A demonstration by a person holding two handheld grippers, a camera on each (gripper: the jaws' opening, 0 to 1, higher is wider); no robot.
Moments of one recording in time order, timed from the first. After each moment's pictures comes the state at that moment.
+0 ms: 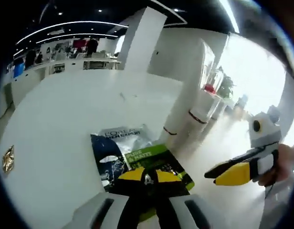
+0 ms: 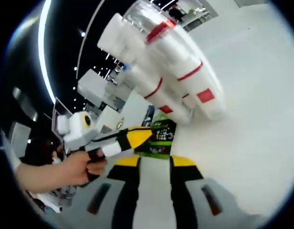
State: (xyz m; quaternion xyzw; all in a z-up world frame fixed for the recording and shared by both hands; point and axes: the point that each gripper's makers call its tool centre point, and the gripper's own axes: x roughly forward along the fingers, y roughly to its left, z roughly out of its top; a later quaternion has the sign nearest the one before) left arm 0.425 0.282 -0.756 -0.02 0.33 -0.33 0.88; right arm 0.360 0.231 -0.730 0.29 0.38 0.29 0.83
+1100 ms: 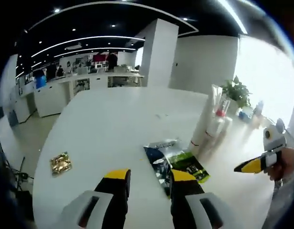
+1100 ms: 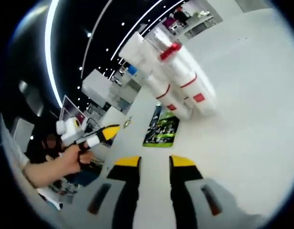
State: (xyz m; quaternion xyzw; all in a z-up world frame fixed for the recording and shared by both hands) left arm 0.393 0.421 -0.683 0.00 0.29 -0.20 0.94; right arm 0.328 0.211 -0.703 0.29 0.36 0.30 0.83
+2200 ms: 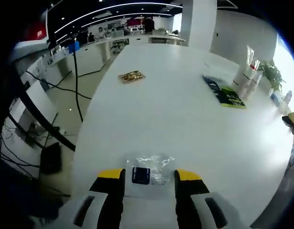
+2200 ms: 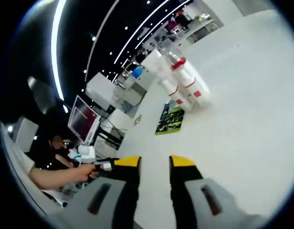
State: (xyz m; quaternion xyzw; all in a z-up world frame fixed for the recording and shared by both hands) left arm 0.264 0.537 -0.759 0.01 0.45 -0.05 0.89; right arm 0.259 0.186 -0.664 0.30 0.34 0.30 0.84
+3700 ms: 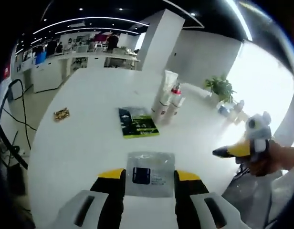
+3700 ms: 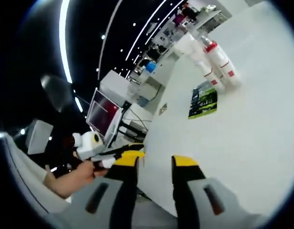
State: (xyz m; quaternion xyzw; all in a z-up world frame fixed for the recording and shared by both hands) left arm 0.231 0.355 -0.648 -0.07 0.35 -0.27 0.89; right arm 0.203 0.260 -0.624 0.35 0.35 0.37 0.79
